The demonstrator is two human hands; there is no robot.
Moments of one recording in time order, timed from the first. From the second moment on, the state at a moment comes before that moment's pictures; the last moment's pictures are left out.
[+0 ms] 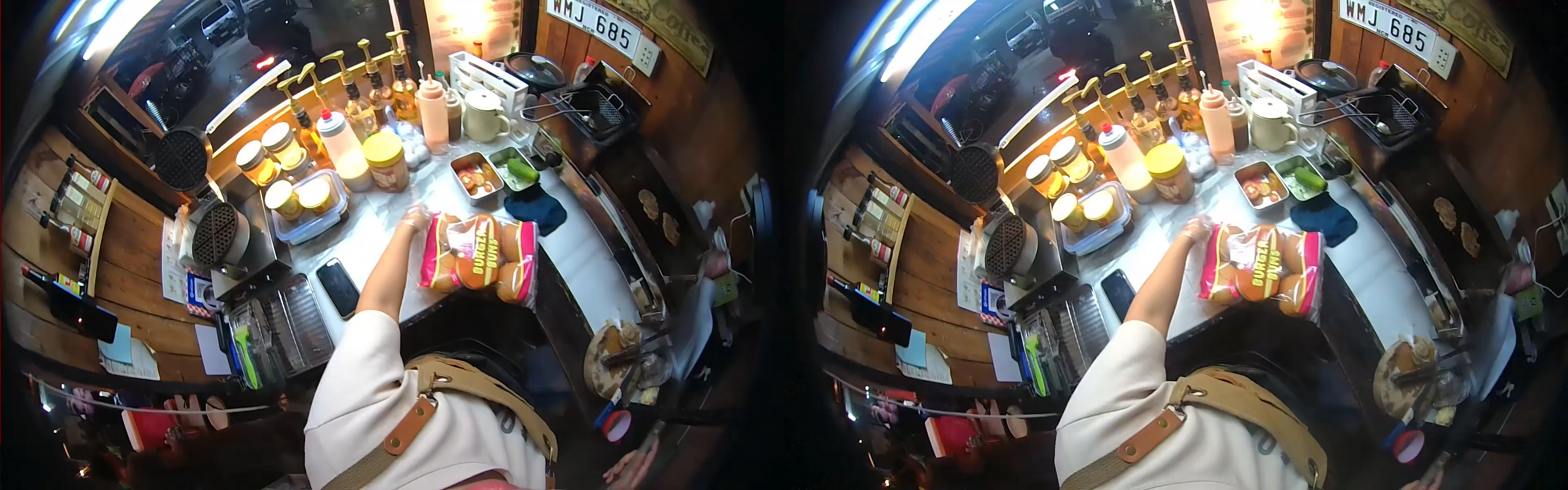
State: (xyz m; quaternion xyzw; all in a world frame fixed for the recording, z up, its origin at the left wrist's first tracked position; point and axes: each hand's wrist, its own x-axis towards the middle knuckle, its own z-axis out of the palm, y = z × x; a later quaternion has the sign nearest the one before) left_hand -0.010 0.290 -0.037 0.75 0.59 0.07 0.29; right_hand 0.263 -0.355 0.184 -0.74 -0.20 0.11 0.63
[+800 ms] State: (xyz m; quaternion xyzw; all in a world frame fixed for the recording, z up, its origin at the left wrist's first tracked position) left_hand 0.006 0.232 -0.033 0.67 0.41 0.54 0.30; right_hand 0.091 0.093 0.069 -0.72 -0.53 0.27 0.36
